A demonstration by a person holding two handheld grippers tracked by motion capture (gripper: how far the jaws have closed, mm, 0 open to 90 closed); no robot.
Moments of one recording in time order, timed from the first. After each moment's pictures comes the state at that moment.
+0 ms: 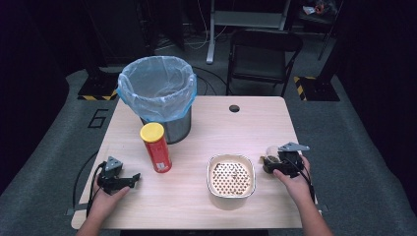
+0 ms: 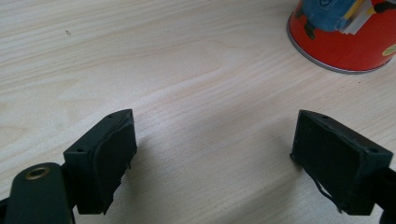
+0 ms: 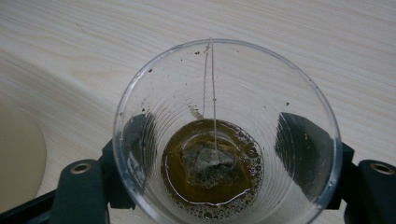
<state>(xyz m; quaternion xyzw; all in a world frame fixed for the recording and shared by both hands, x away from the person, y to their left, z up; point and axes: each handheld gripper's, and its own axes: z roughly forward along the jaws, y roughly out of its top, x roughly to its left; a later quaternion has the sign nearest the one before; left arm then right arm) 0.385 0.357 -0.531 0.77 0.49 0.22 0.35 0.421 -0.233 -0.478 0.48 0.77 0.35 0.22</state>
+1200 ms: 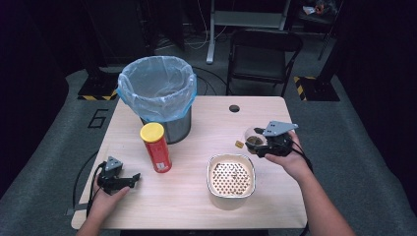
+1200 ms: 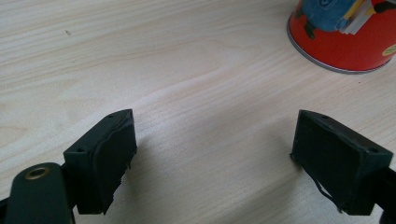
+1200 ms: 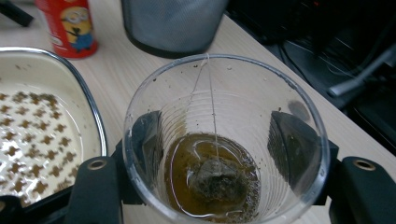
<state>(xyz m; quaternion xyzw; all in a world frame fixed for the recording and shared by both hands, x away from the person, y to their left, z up) 0.385 0.357 -0.531 0.77 0.49 0.22 0.35 0.447 -0.183 -0.390 0.20 0.85 0.43 0.23</state>
